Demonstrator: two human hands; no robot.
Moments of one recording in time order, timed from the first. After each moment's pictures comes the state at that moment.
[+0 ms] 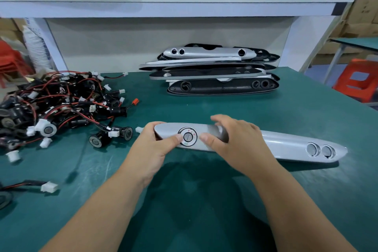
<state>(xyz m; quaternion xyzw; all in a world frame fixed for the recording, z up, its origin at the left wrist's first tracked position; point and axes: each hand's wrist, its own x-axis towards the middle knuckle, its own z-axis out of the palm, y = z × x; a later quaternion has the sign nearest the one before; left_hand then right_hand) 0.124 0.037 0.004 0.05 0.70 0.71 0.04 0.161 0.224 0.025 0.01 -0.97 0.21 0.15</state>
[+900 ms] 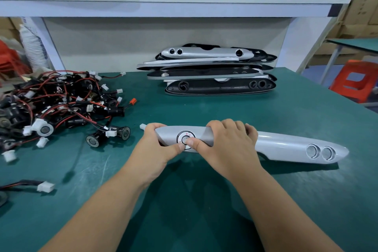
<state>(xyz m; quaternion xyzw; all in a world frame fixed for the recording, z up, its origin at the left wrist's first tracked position) 0.130 0.036 0.004 0.09 0.79 0.60 0.03 0.160 0.205 0.012 -0.06 -0.98 0.09 0.17</state>
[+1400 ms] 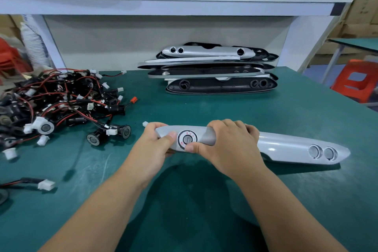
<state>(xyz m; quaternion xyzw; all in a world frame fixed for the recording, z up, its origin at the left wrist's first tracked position) 0.130 0.038 0.006 0.07 0.73 0.67 0.04 0.159 0.208 0.017 -0.04 -0.98 0.11 0.16</state>
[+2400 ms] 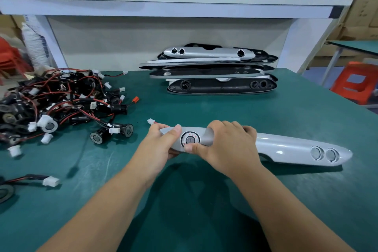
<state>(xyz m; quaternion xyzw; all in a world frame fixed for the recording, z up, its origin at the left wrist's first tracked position) 0.132 0.041 0.003 0.07 0.70 0.71 0.06 0.157 0.206 0.012 -0.03 -0.98 0.10 0.17</state>
